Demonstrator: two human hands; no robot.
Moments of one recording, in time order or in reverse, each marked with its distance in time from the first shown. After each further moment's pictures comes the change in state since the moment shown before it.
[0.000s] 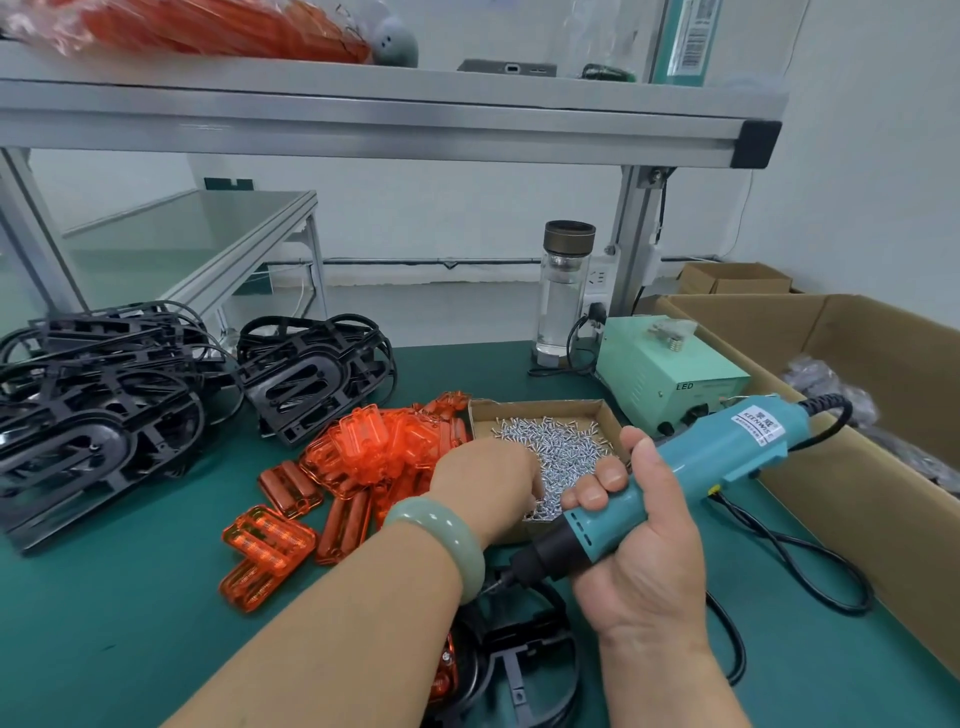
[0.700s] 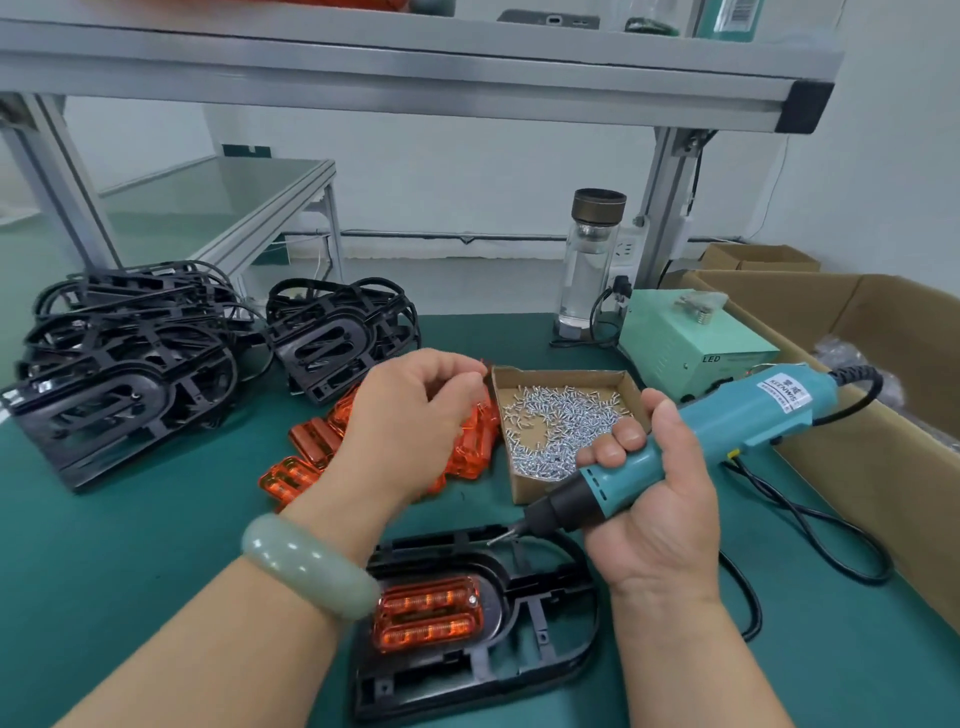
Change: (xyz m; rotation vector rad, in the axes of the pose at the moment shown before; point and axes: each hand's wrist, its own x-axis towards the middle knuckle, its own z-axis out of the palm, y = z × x) left_hand -0.074 -0.029 -0.039 -1.010 0.611 -0.201; right_hand -0.004 0.006 0.000 -0.029 -0.037 0.000
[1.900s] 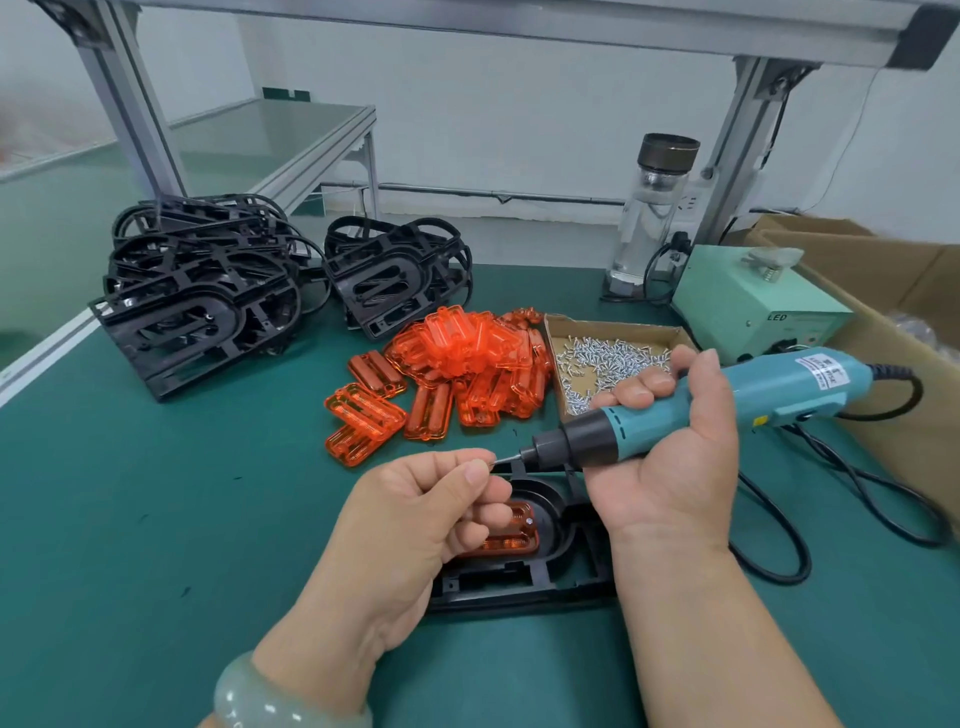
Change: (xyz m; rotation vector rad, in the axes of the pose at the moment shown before) left_hand -0.104 -0.032 -0.034 -0.612 -0.023 -0.528; right_hand -0.031 0.022 0.026 0.109 0.079 0.068
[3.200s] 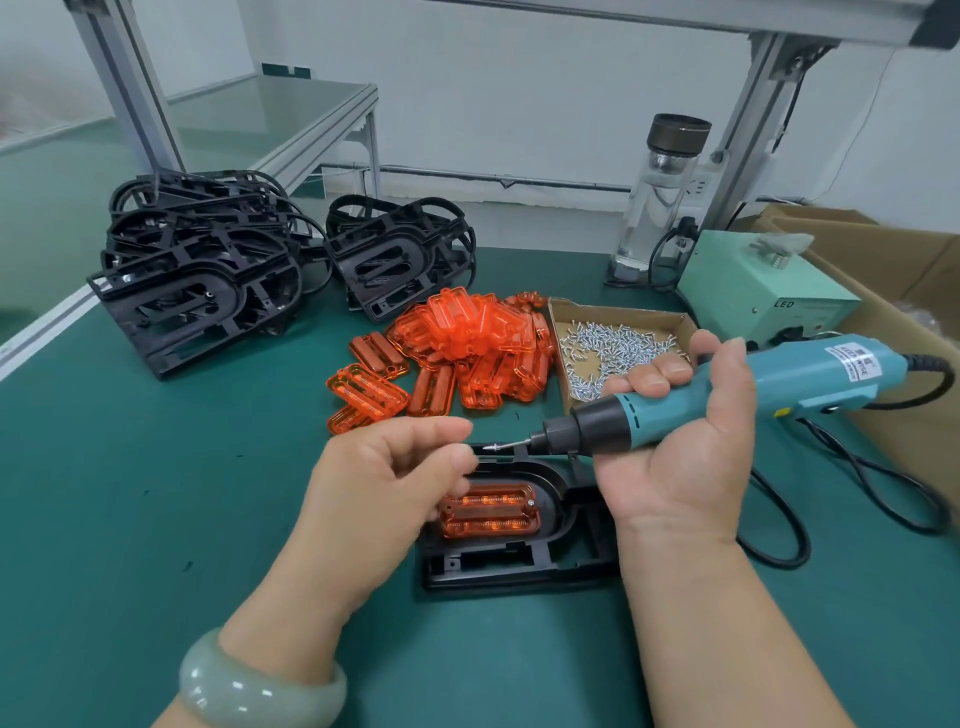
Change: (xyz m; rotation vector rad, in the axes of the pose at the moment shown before) left_hand -0.001 0.008 -0.019 0.480 0.077 0.285; right_hand -0.003 0.000 -0.004 0.001 -0.077 -0.050
